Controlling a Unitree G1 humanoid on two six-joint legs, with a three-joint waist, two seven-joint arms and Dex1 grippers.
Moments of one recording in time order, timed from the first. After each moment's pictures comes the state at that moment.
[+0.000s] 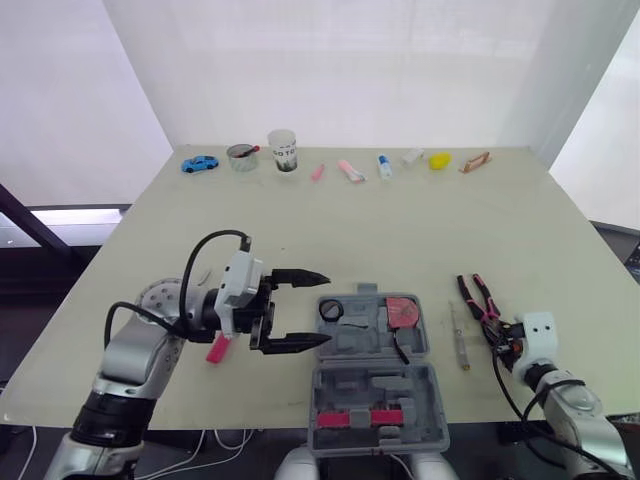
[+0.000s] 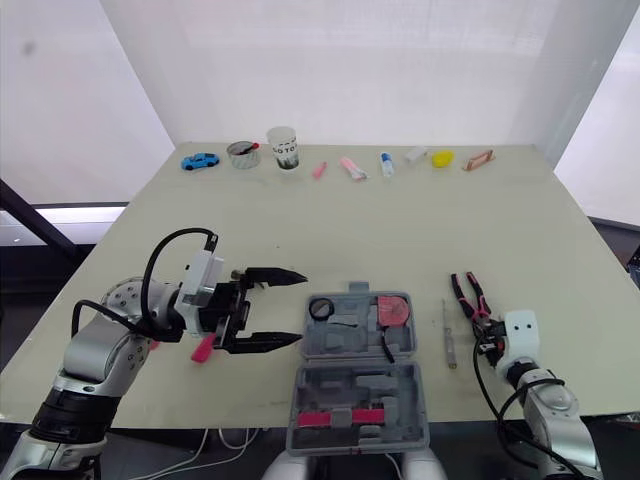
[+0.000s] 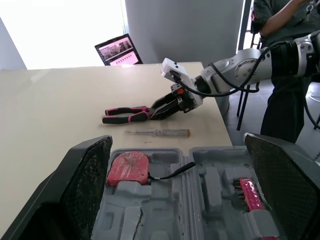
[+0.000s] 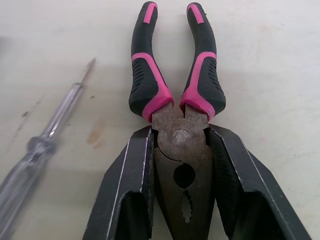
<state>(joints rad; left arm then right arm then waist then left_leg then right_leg) -0.28 0.71 0.02 -0.19 -0.58 0.22 -1.36 0.04 -0.34 -0.18 0.07 0.25 0.21 0.42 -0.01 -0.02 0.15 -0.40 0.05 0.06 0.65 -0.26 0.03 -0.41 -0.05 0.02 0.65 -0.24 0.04</state>
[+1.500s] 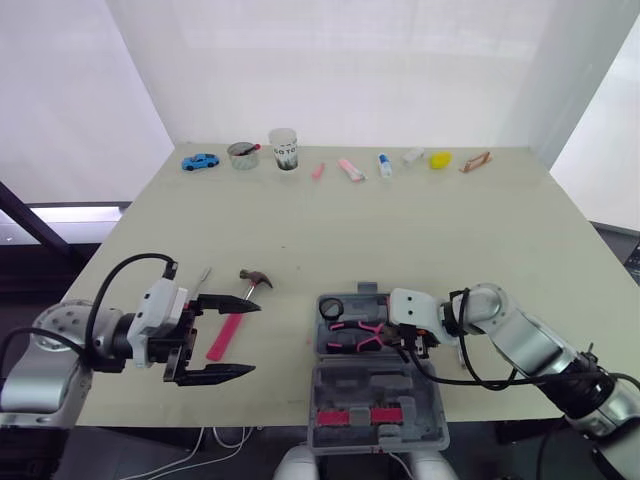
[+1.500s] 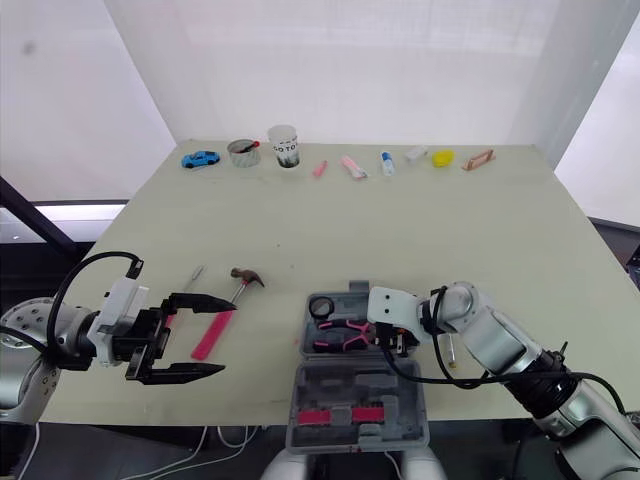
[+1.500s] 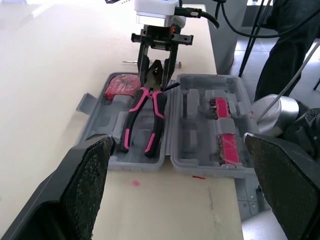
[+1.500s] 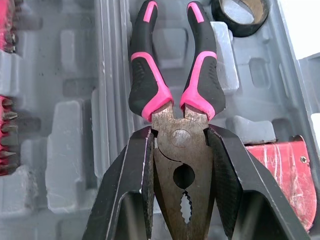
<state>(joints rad) -0.05 0.94 0.23 -0.06 -0.58 0.06 -1.54 -0.56 -0.63 0.58 -0.16 0.00 0.56 1.02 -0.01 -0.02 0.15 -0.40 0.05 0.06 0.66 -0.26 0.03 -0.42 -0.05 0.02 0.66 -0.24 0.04</state>
